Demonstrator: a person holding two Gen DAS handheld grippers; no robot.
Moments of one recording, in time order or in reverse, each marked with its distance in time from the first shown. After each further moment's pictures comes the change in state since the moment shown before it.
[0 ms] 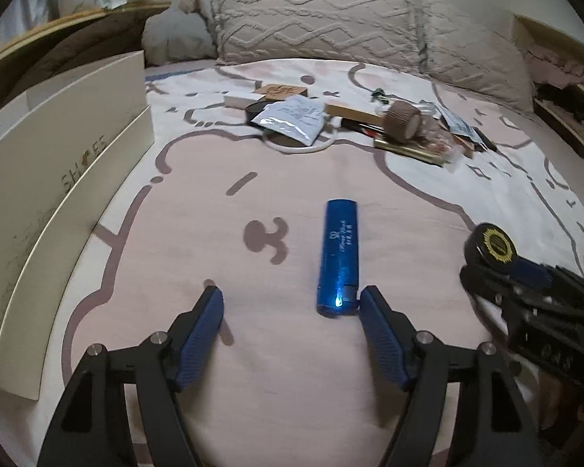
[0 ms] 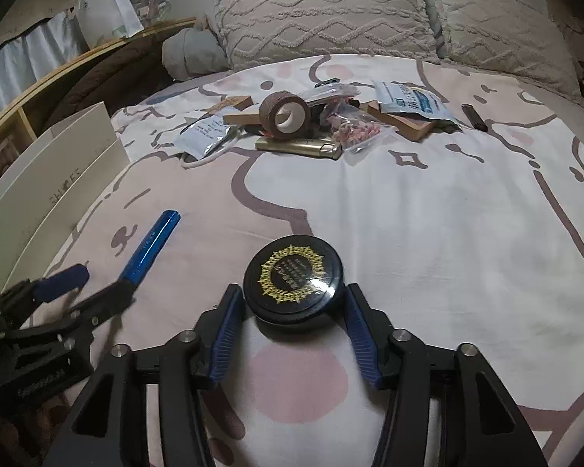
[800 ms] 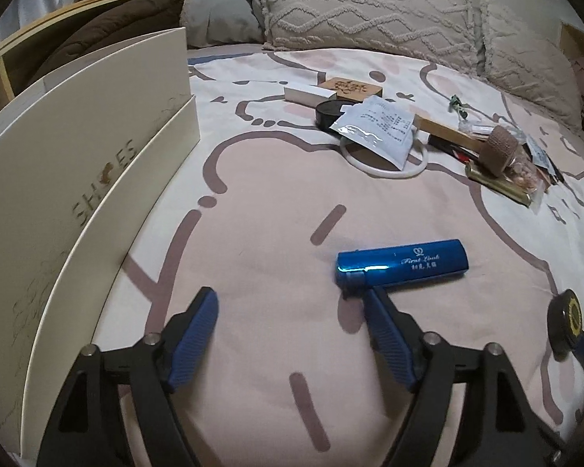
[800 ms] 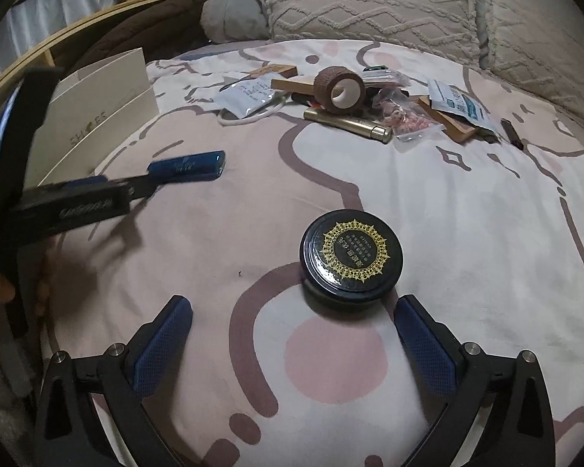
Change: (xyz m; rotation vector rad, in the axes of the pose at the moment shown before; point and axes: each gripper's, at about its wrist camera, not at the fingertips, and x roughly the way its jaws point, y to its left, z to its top) left arm 0.041 0.036 0.039 -0.057 0.052 0.151; right arm 0.004 0.023 -0.007 -0.165 0.096 0.025
